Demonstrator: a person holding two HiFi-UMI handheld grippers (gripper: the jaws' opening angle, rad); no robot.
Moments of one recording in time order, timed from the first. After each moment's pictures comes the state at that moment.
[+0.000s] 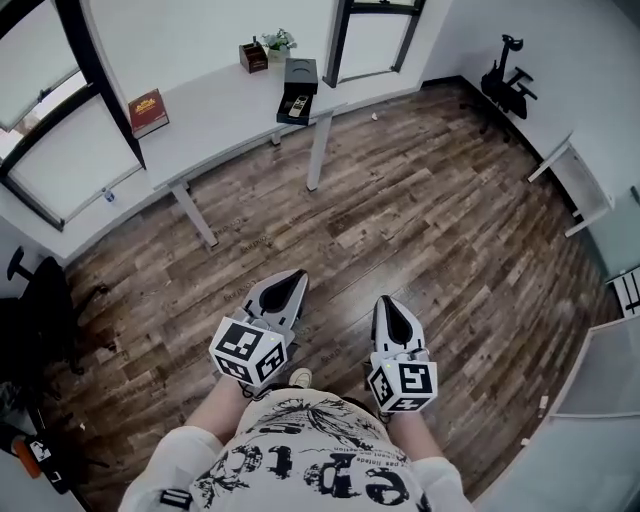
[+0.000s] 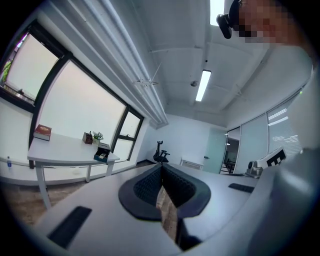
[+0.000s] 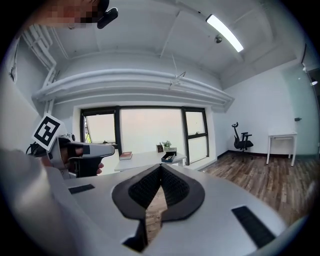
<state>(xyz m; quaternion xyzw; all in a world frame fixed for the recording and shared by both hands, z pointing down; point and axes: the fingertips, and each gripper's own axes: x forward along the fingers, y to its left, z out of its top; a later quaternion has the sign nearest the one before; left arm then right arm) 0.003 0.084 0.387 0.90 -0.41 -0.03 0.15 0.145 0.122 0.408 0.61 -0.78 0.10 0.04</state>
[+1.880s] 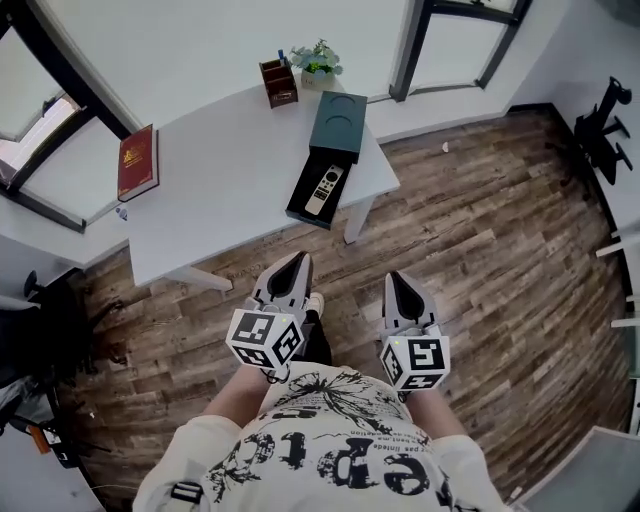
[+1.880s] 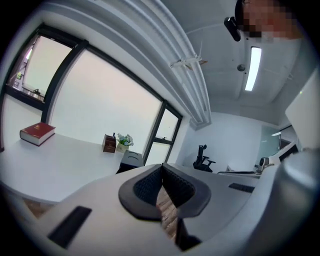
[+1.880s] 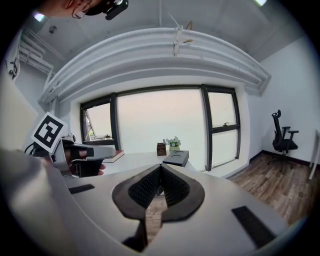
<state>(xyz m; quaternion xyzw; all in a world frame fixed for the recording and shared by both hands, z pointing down) 0.006 -0.484 0.442 0.79 -0.58 -0.02 0.19 0.159 -0.486 0.449 0.48 -0.86 0.11 0.09</state>
